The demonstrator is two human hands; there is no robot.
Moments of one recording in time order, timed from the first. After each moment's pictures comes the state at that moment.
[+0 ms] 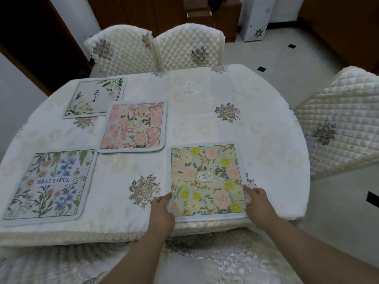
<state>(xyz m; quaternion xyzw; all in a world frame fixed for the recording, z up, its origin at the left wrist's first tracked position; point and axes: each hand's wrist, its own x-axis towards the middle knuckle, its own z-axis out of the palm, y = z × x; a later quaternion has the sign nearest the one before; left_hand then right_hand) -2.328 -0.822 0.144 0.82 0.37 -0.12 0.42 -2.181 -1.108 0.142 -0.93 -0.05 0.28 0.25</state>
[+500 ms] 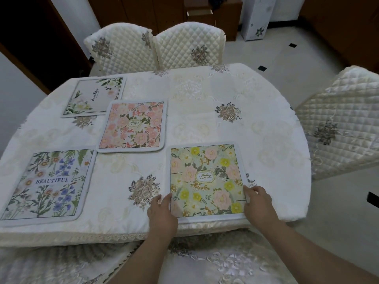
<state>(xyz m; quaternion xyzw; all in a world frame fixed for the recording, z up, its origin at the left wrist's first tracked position) -2.327 -0.835 0.149 0.85 0.39 -0.12 0.32 -2.186 -1.101 0.140 -0.96 -0.06 0.21 0.19</state>
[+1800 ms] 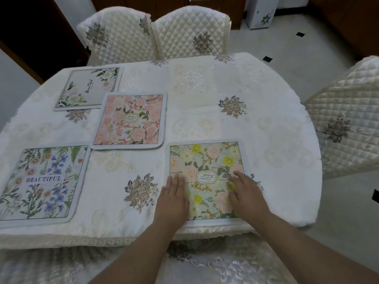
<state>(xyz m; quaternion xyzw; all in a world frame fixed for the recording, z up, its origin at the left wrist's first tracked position) -2.282 -0.830 0.131 0.96 0.17 -0.16 0.16 -2.169 -1.057 0.155 -0.95 -0.22 0.16 0.19</state>
